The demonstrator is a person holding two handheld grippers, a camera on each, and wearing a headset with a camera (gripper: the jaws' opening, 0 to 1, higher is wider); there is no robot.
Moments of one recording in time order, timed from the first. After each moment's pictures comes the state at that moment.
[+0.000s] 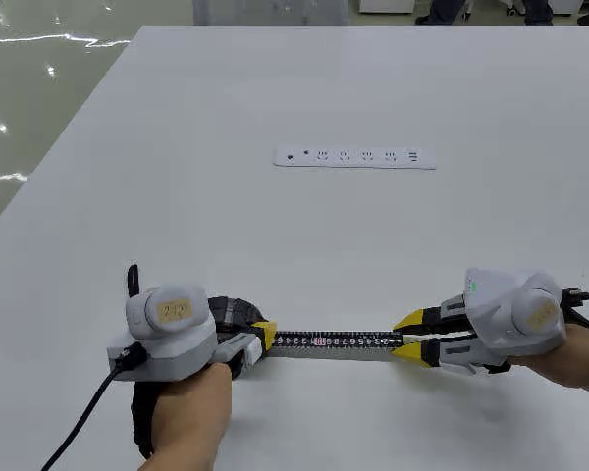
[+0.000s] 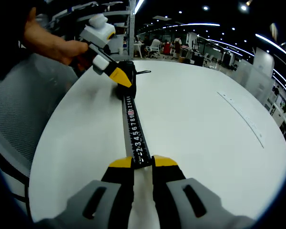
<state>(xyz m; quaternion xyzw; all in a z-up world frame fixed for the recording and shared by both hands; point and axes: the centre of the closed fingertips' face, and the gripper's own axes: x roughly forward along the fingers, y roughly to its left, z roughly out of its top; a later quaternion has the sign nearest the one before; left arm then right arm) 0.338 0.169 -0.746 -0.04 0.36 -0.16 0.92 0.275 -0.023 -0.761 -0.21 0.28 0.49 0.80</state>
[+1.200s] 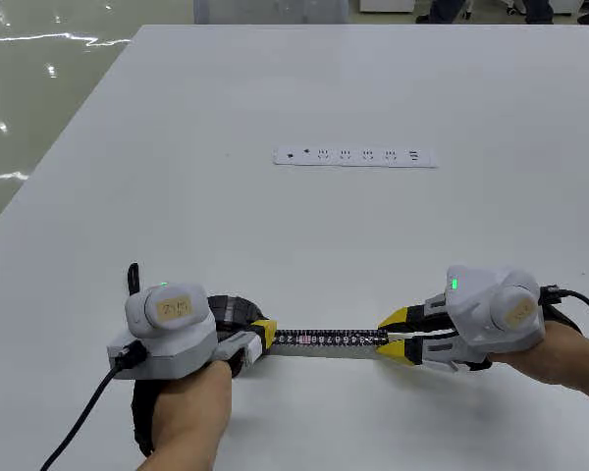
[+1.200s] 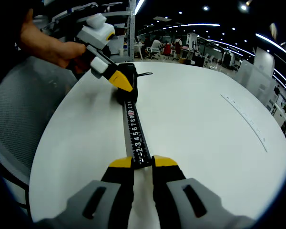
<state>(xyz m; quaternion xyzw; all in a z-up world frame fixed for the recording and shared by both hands) 0.337 0.168 -0.745 -0.04 0.36 -0.16 0.92 0.280 -0.002 -0.761 -0.20 0.27 0.50 0.80</state>
